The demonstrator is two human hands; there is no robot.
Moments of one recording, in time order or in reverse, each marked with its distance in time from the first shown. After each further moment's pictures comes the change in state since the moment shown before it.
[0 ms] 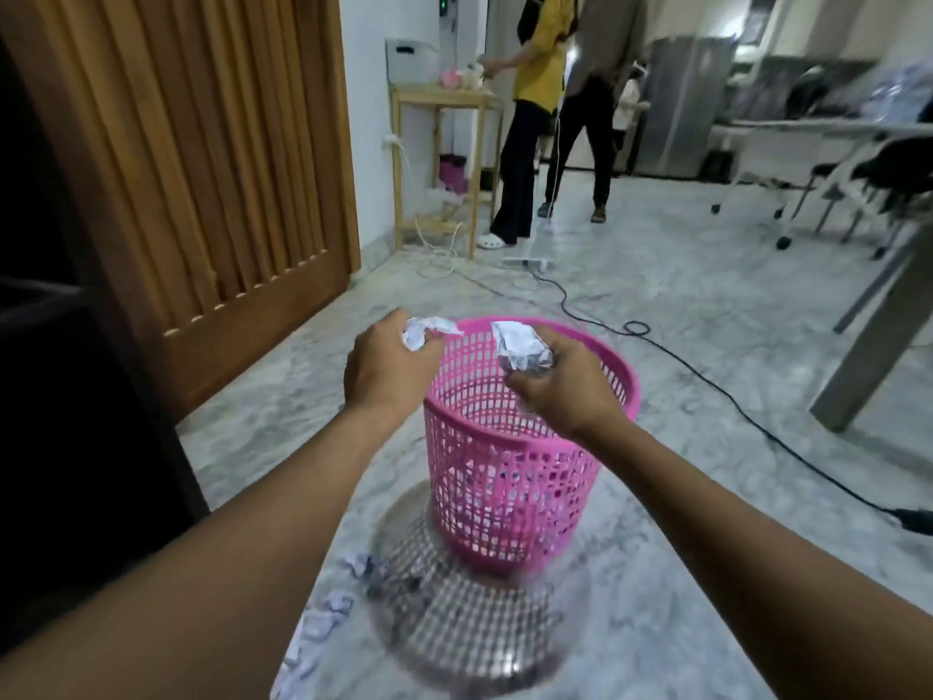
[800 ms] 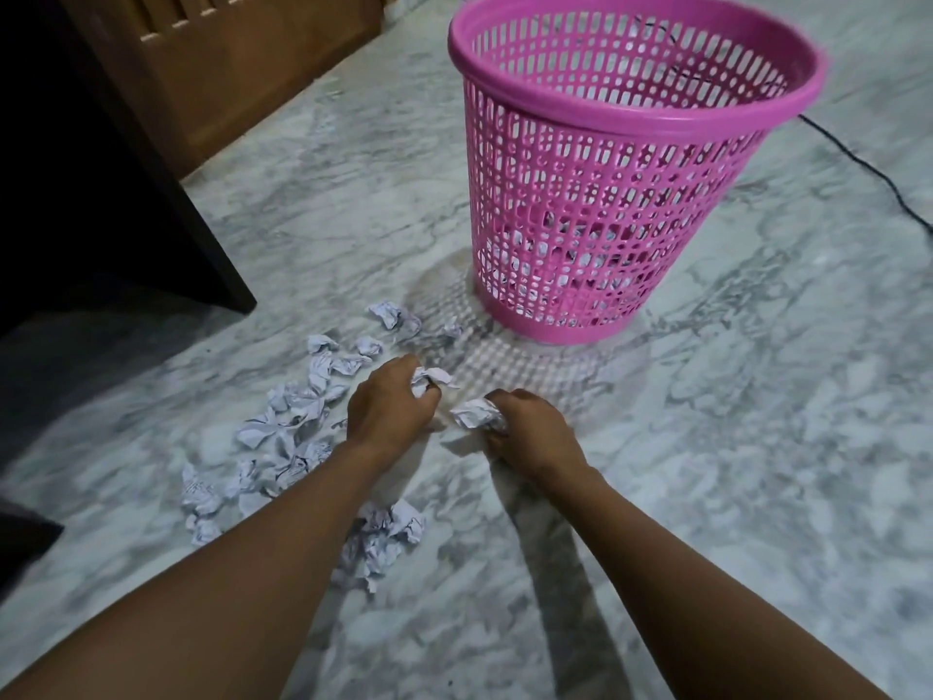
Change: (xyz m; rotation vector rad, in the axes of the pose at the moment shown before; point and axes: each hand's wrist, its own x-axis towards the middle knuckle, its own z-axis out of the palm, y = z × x) left_hand -0.230 -0.239 0.080 0.432 -0.322 -0.248; right_hand -0.181 0.245 0.195 -0.435 -0.462 0.008
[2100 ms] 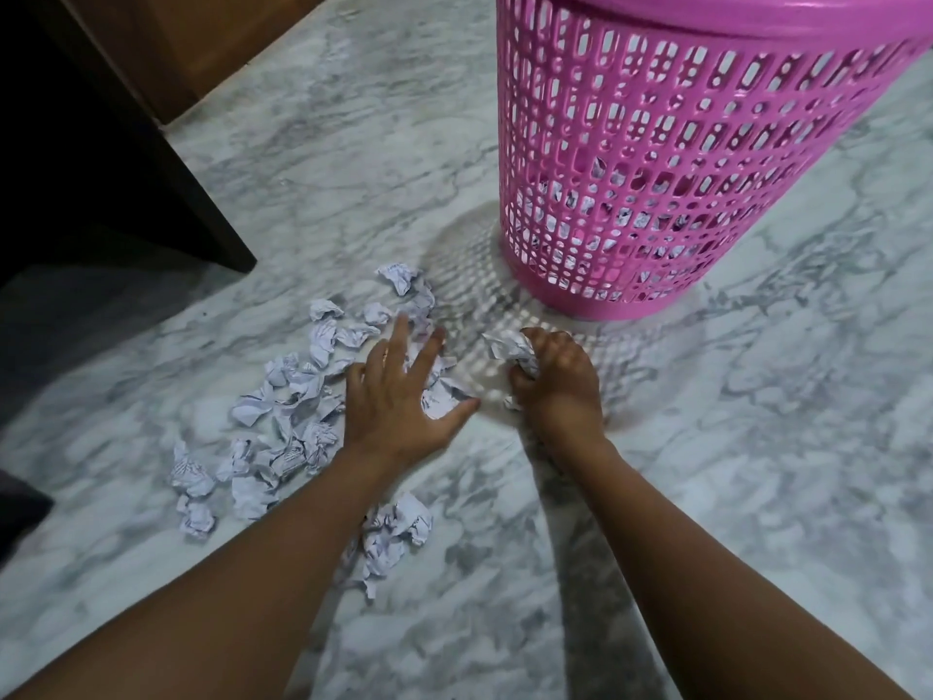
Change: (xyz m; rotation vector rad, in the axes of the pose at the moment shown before) left_hand -0.004 -0.040 0.040 0.404 -0.083 0.098; right_hand 0.051 0.022 0.029 -0.003 0.403 0.027
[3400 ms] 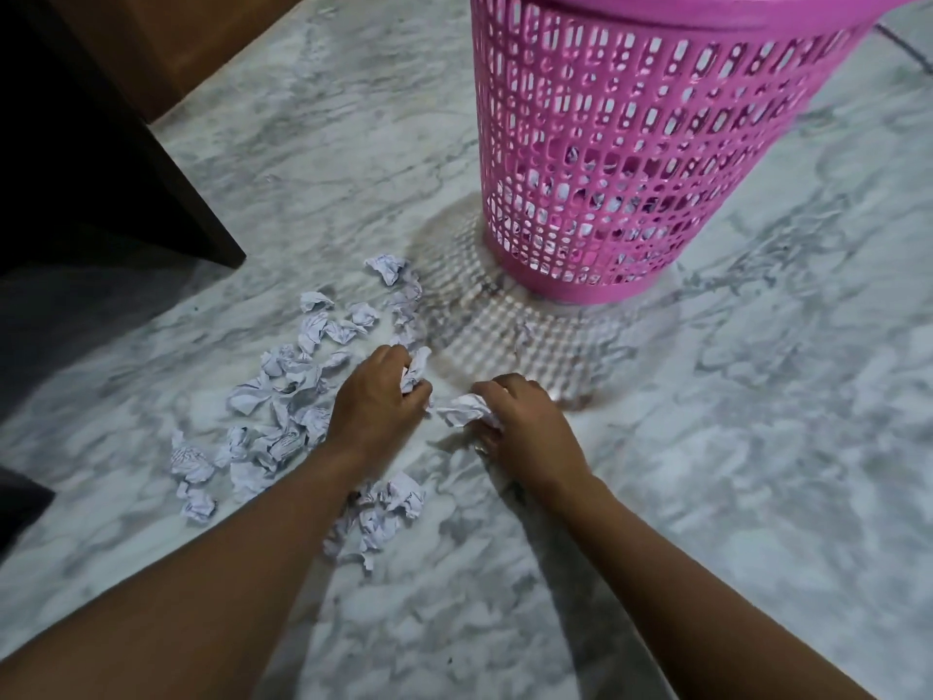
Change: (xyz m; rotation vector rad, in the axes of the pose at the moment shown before) left_hand -0.017 0.000 -0.024 -0.338 0.096 0.028; right_hand -0.067 -0.015 -0.023 0.086 -0.271 -0.223
